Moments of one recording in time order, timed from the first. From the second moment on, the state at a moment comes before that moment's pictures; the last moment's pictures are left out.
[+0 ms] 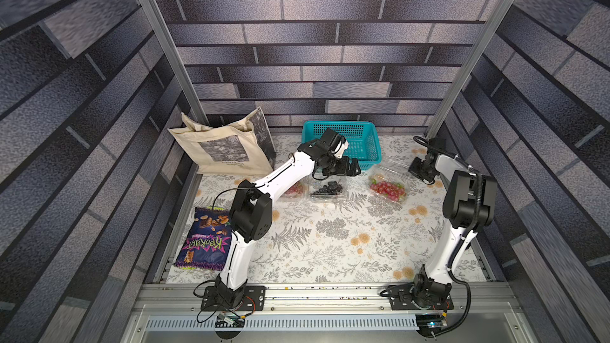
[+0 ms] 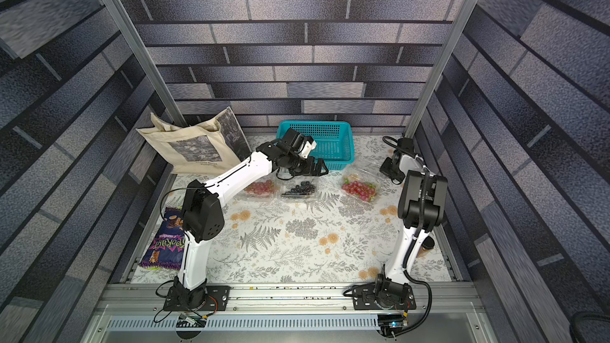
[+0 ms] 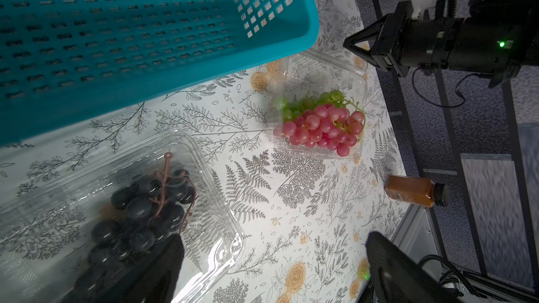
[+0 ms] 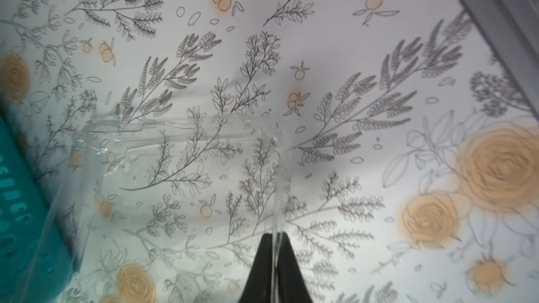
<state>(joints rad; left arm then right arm) -0.67 2.10 1.95 -0.71 0.42 -0.45 -0.24 1.99 1.46 -0.58 -0.10 0.36</state>
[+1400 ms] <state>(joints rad) -0.70 2.38 2.38 -0.88 0.49 -0.51 -0.24 1.72 1.15 -0.27 -0.05 0.42</state>
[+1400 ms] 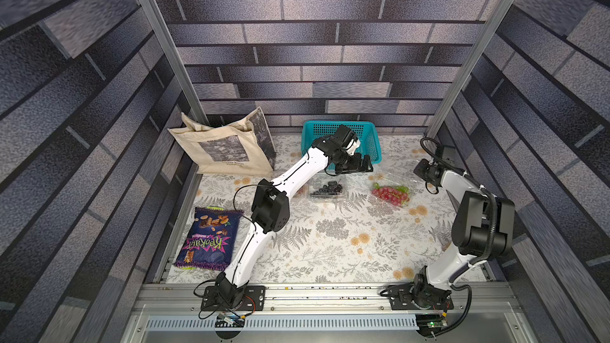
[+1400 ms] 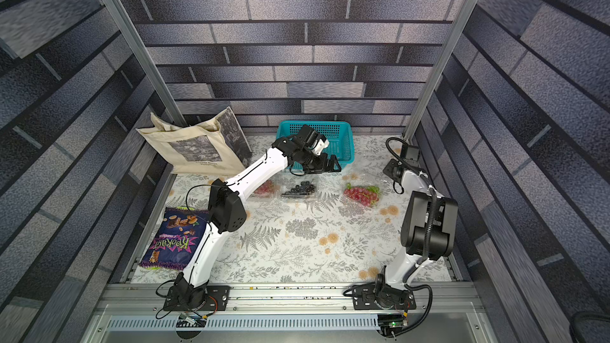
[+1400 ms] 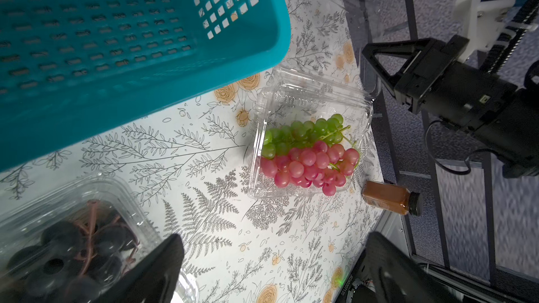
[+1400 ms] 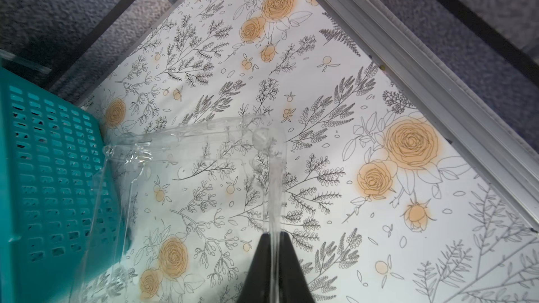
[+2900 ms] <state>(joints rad) -0.80 2.65 2.55 -0.80 0.47 -0.62 -0.25 1.72 1.06 -0.13 -0.10 0.43</state>
